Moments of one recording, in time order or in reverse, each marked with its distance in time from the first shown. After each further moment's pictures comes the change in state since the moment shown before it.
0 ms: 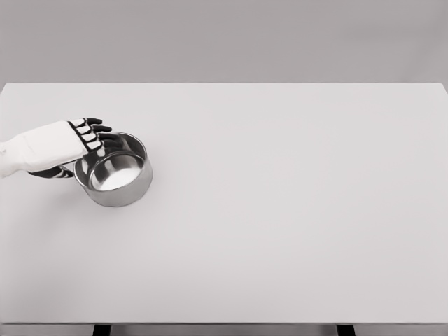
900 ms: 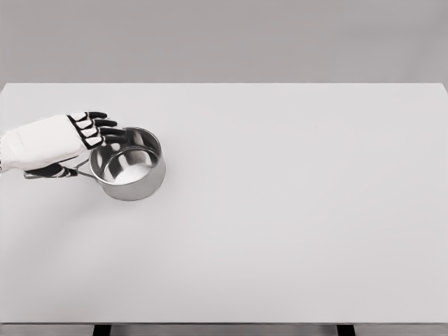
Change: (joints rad) left arm 0.031 0.076 0.031 -0.134 0.138 0.000 -0.008; right arm 0.000 0.000 0.000 0.000 0.000 0.000 0.000
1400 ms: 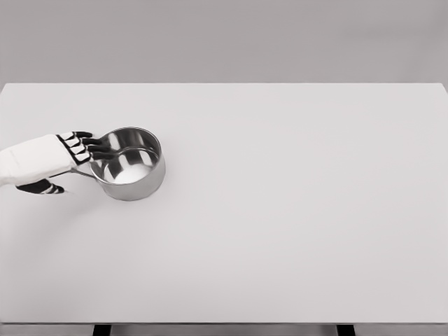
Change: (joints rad) left arm 0.076 -0.003 0.018 0.095 -0.041 0.000 0.002; right arm 0.000 0.000 0.000 0.000 0.000 0.000 0.000
